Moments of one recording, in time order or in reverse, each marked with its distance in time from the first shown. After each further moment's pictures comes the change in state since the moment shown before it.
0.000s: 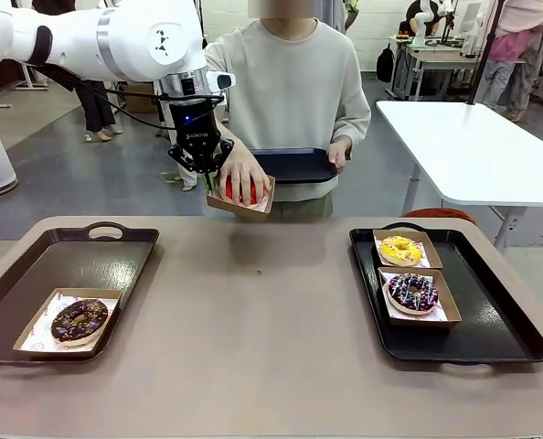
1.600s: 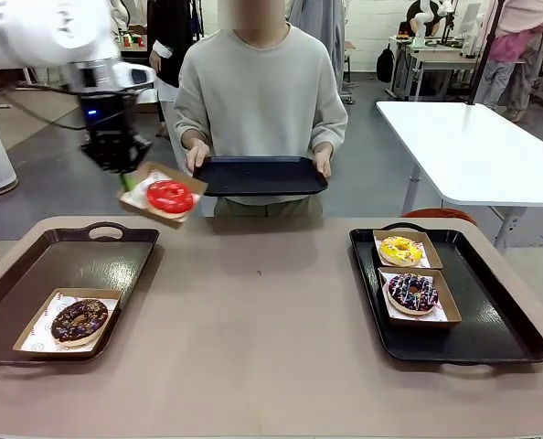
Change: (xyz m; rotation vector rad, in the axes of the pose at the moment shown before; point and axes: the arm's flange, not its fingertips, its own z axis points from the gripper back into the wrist) left arm -0.058 0.151 0.035 0.057 0.034 -0.054; right arm 0.000 0.000 0.000 -0.001 0.000 0.000
